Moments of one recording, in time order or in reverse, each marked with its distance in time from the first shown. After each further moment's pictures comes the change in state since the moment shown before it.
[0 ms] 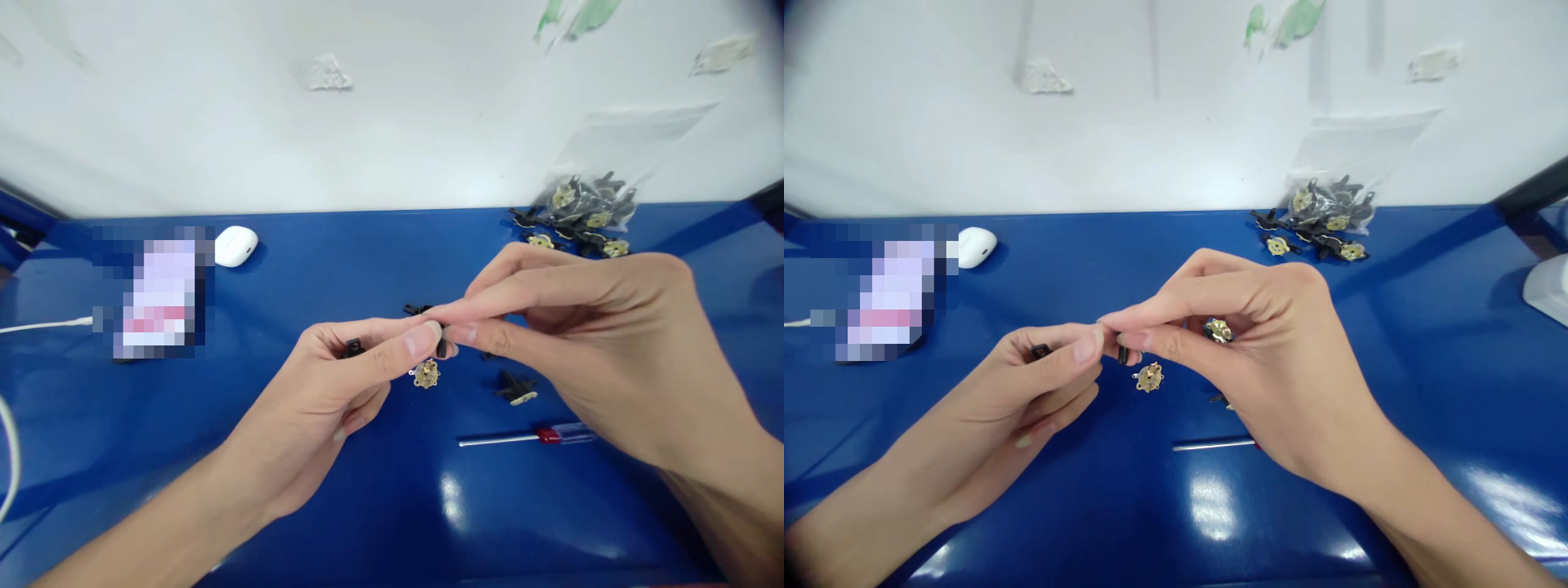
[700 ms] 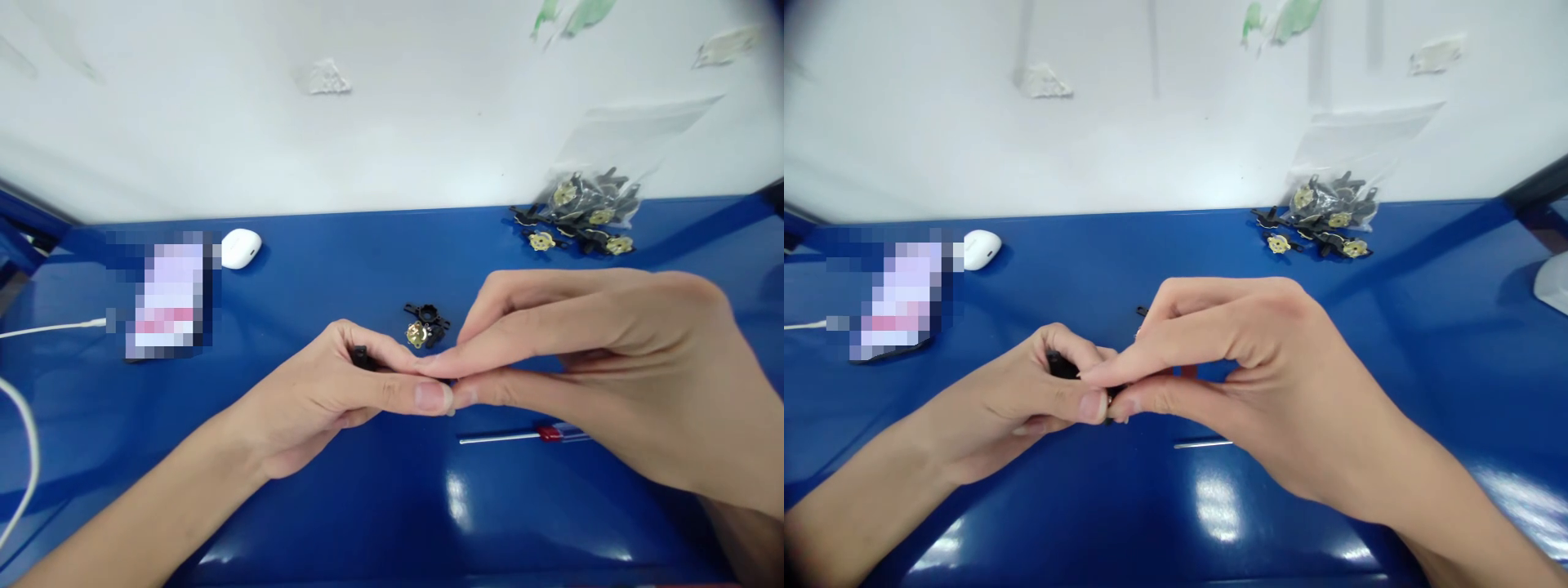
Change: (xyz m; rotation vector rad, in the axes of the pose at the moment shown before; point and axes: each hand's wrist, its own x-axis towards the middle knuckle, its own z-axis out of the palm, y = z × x) left_hand 0.013 0.007 -0.014 0.073 -0.167 -0.180; right_hand -0.002 -0.009 -0.011 -0.086 -0.226 -0.067
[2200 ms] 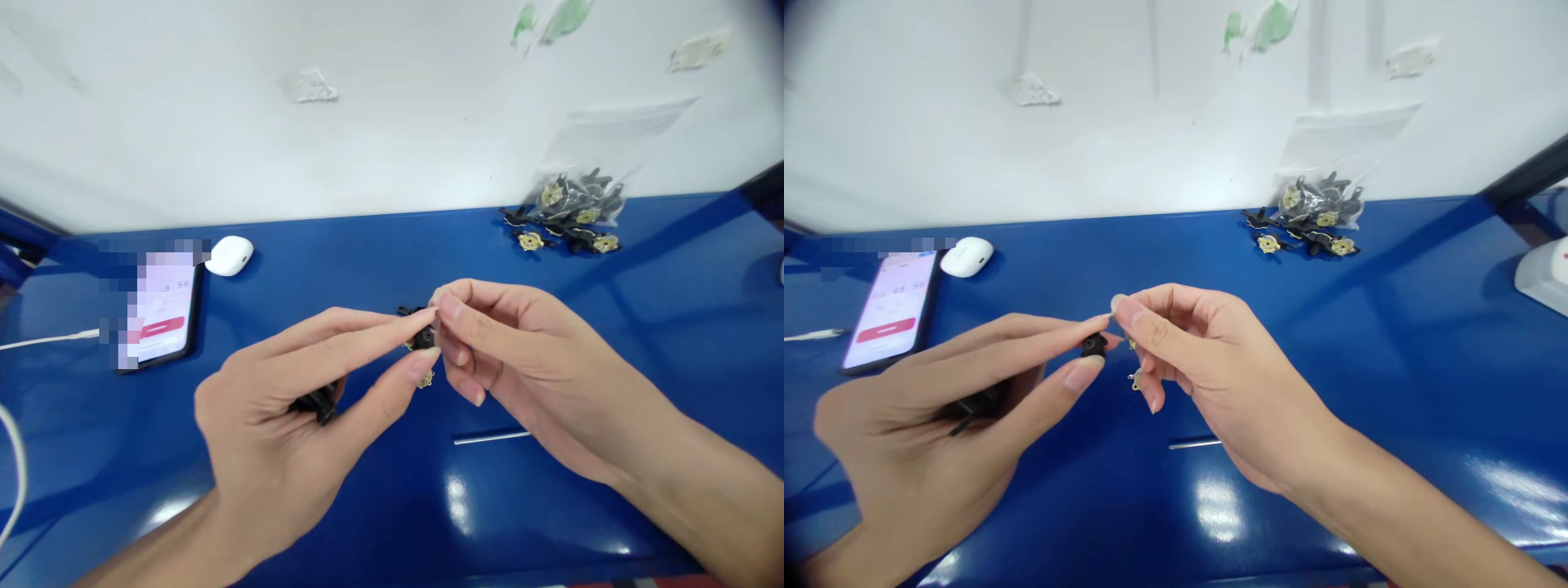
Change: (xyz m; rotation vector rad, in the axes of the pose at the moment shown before) left_hand -0.016 -0.019 0.029 0.739 0.677 0.922; right_hand 0.007 0.017 0.030 0.756 0.108 0.414
